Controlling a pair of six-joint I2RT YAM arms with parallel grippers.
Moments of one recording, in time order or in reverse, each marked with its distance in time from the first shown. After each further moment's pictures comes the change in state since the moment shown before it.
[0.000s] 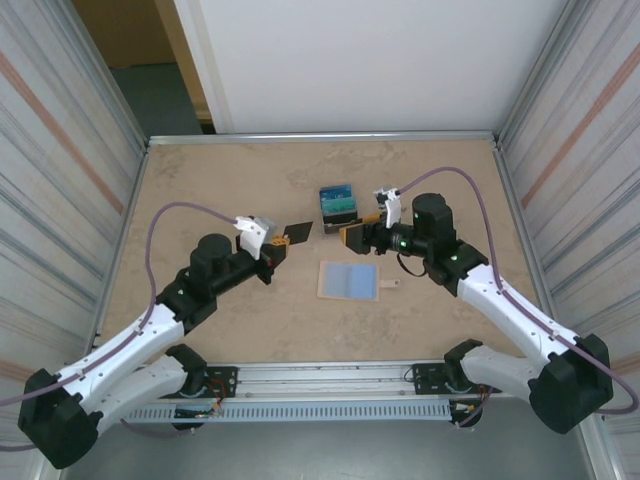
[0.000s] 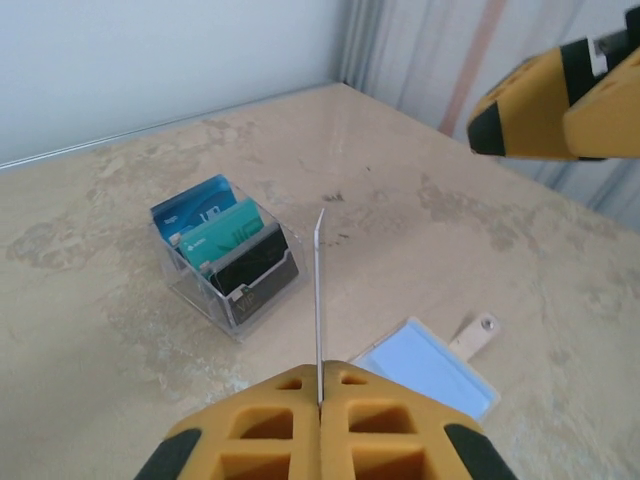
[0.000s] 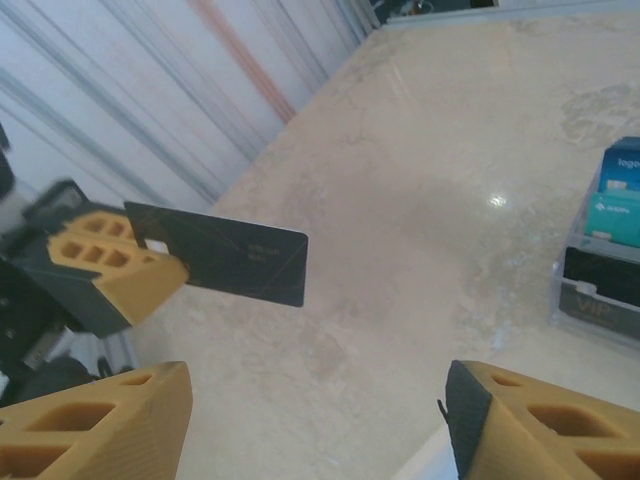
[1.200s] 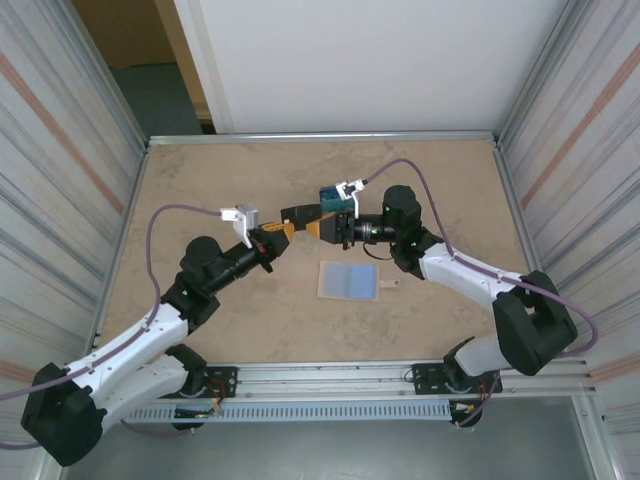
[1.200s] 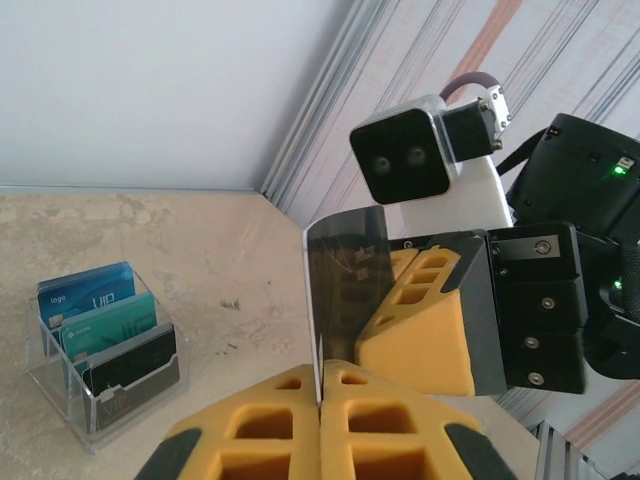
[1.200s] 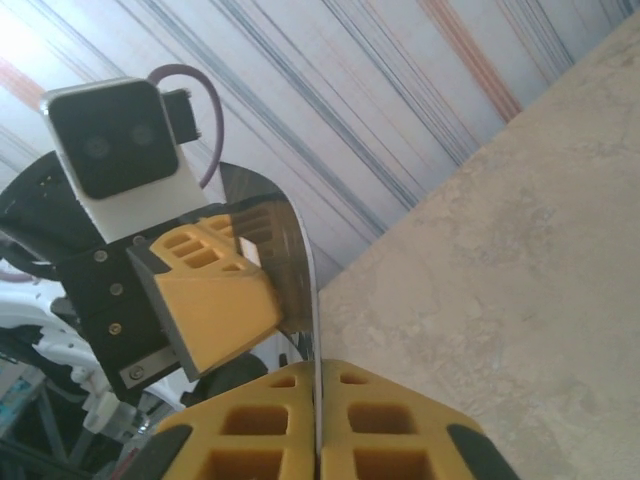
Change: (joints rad) left arm 0.038 0.039 -0.053 0.370 0.131 -0.365; right arm 0.087 0.328 0.036 0.571 -0.341 0.275
